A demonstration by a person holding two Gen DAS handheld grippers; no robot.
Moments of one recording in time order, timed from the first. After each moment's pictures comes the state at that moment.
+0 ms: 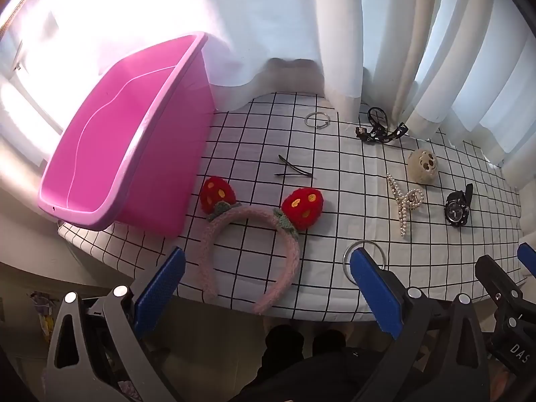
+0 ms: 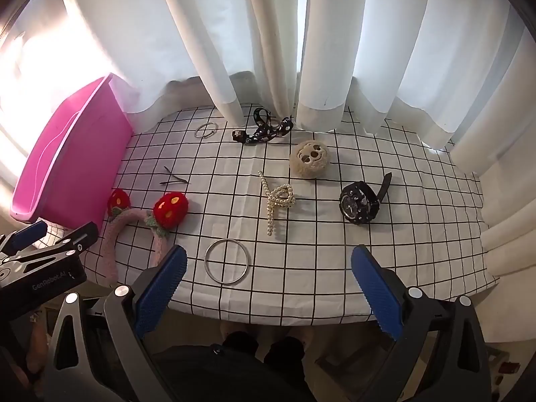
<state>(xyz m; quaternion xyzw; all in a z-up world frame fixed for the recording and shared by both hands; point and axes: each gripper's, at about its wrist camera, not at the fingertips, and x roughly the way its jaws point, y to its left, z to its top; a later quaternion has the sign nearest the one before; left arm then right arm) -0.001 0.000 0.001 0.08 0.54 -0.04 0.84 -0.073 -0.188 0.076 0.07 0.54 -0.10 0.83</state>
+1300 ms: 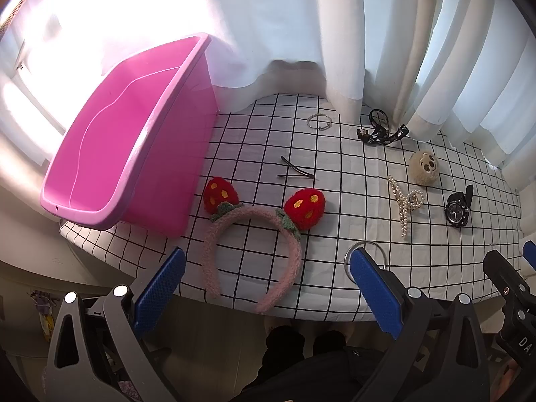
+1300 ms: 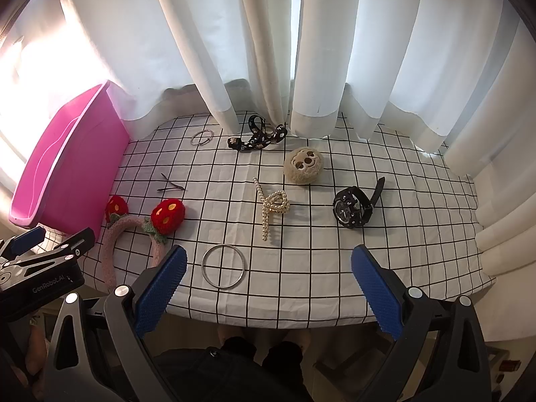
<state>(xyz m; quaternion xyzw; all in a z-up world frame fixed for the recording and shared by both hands) -0.001 0.011 0.005 0.08 0.54 -0.04 0.84 -0.074 -0.187 0.083 0.07 0.53 -0.11 0.83</state>
